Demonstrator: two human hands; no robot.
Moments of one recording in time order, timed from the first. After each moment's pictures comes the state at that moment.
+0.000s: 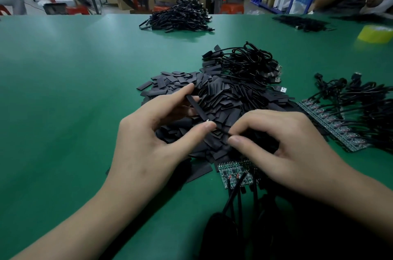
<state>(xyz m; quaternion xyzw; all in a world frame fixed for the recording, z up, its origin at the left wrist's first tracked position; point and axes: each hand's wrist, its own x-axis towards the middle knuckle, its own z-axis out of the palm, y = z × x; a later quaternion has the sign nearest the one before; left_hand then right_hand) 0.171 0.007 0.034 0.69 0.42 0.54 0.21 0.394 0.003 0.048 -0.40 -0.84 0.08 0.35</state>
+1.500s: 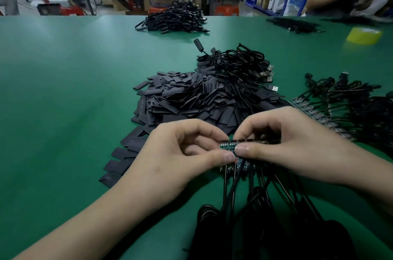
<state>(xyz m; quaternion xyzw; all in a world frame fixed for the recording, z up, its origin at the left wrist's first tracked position) 0.191 -0.015 0.048 0.63 0.41 0.39 0.53 0.413 -0.001 0.067 -0.45 -0.79 0.33 0.24</state>
